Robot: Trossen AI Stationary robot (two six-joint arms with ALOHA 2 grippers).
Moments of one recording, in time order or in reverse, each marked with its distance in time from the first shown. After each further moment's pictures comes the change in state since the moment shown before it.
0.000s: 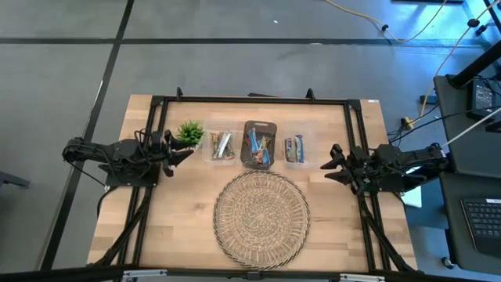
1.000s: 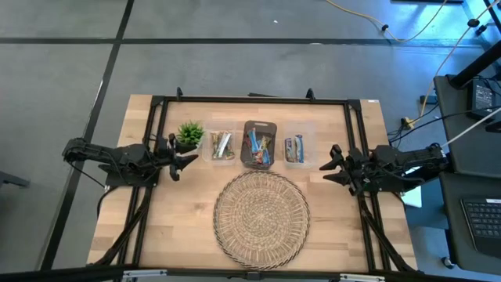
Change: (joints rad) left arm 0.000 0.007 -0.129 0.104 -0.003 0.075; right arm 0.000 0.000 0.002 -0.060 0.000 -0.048
